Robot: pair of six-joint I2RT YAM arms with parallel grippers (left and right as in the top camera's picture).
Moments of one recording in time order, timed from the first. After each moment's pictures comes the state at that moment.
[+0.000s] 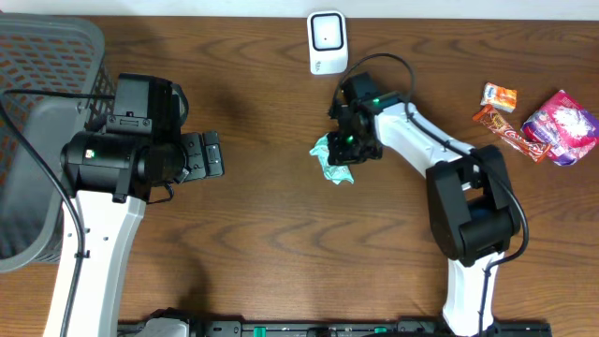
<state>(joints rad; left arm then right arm) -0.12 1.31 1.45 -1.31 0.02 -0.28 0.40 2.12 1.49 -0.78 -0.32 0.19</state>
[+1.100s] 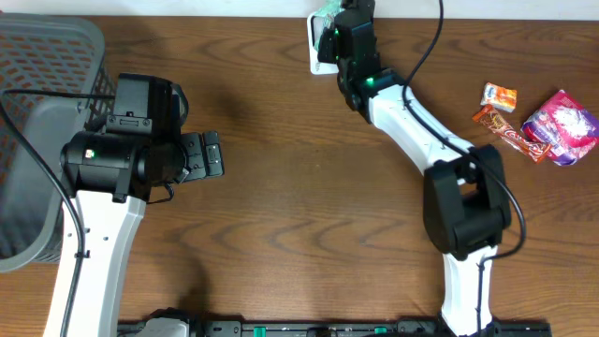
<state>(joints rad) -0.12 1.31 1.45 -1.31 0.02 -0.28 0.42 2.18 1.71 0.02 0.24 0.42</state>
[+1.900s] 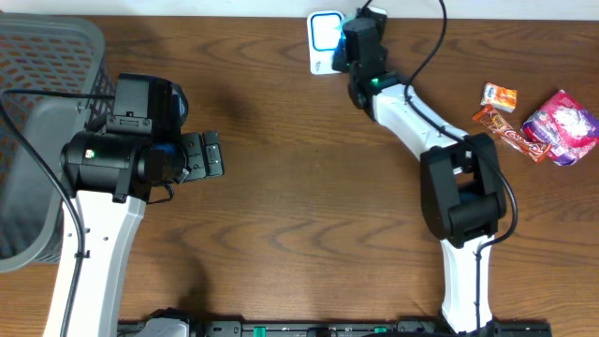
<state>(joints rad) -0.12 1.31 1.45 -1.31 0.02 -0.28 0.35 2.24 1.71 -0.07 0.30 0.44</state>
